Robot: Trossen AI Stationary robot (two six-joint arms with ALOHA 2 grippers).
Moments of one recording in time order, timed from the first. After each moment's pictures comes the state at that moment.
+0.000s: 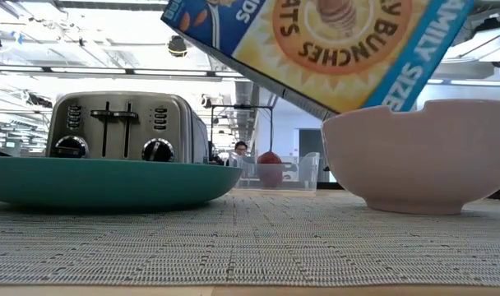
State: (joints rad) left arm -0.08 1.69 1.96 -1.16 0.01 0.10; right arm 0.50 0.70 1.02 -0.46 0.50 0.21
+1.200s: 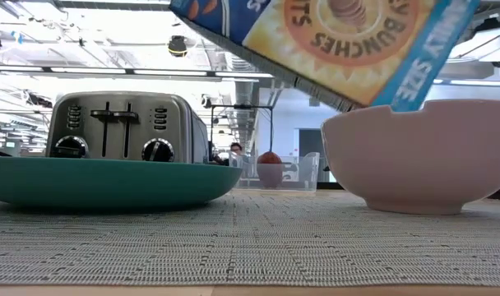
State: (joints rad) left arm -0.09 1.69 1.96 -1.10 -0.04 0.16; right arm 0.50 0.69 1.02 -0.46 0.50 0.21
